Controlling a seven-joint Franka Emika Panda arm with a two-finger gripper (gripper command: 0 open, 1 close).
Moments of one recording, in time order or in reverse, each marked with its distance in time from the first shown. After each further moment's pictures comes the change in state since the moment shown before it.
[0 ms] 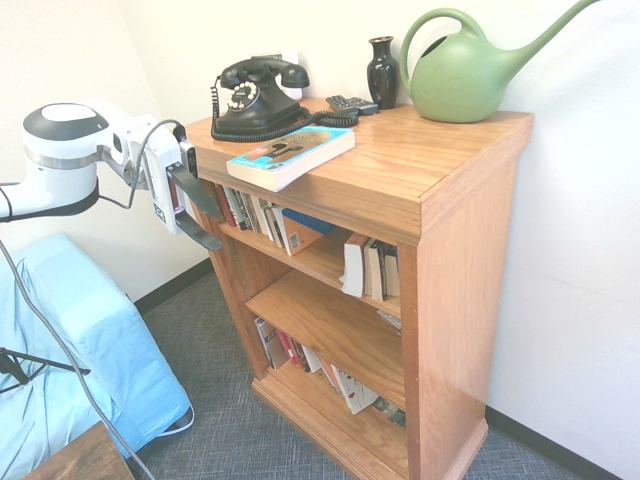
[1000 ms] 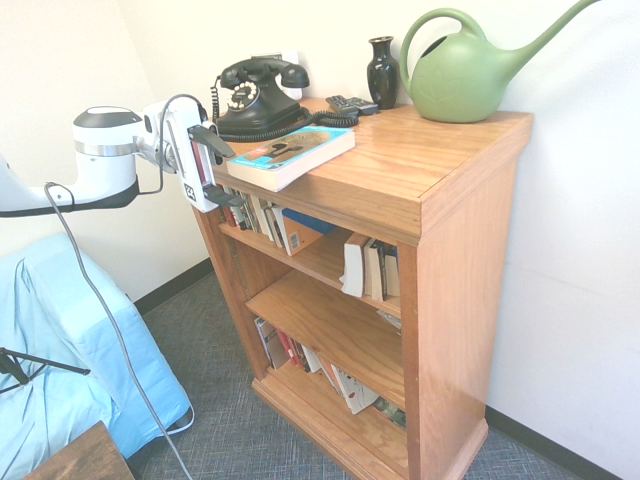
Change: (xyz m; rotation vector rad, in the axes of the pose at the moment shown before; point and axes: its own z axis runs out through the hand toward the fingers) arm 0.037 -0.066 -0.022 -0.211 0.201 -0.034
